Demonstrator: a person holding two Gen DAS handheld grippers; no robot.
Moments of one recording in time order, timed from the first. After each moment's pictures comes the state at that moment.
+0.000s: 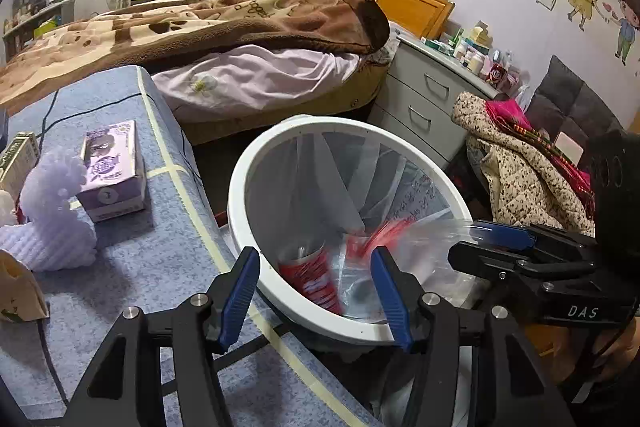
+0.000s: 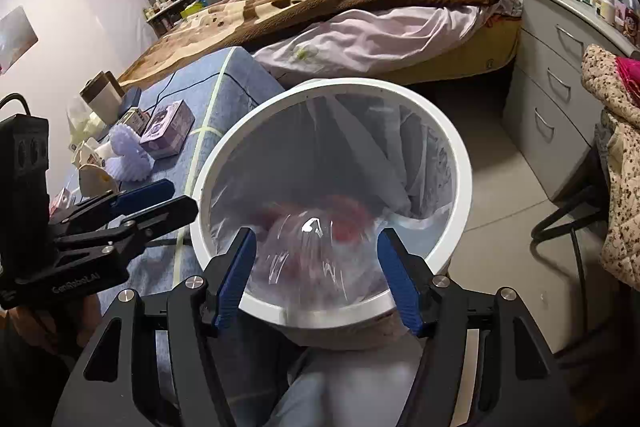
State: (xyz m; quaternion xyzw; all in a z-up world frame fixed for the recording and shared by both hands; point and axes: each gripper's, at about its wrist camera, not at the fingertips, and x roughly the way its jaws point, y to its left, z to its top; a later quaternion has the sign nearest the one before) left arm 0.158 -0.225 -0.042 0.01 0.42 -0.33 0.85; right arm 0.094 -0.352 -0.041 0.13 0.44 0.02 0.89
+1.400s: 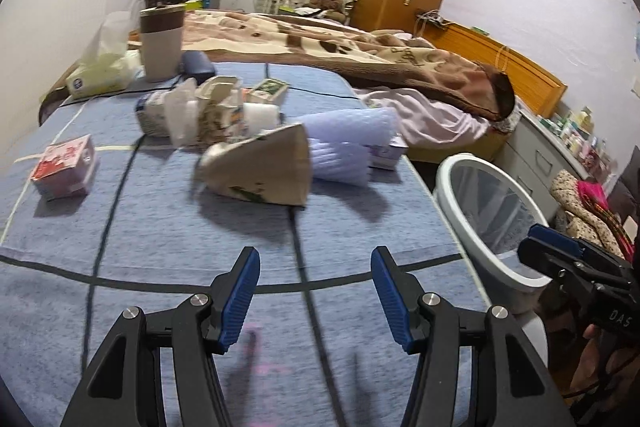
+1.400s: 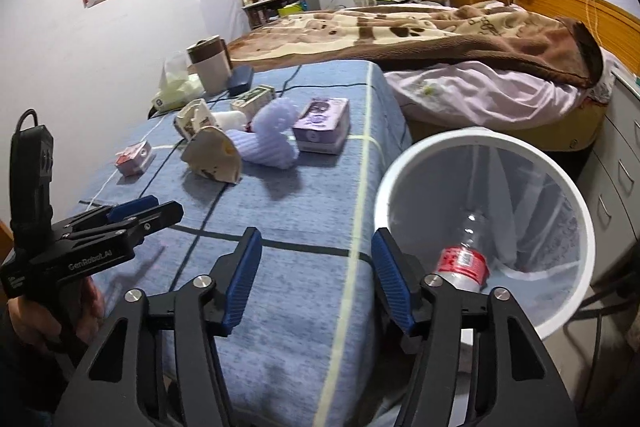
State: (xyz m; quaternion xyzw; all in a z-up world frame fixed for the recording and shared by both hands) left arm 0.095 -0.041 -0.036 -0.07 0.39 -0.10 0.91; right arm 0.090 -0.232 -0.021 0.04 0.38 0.16 0.91
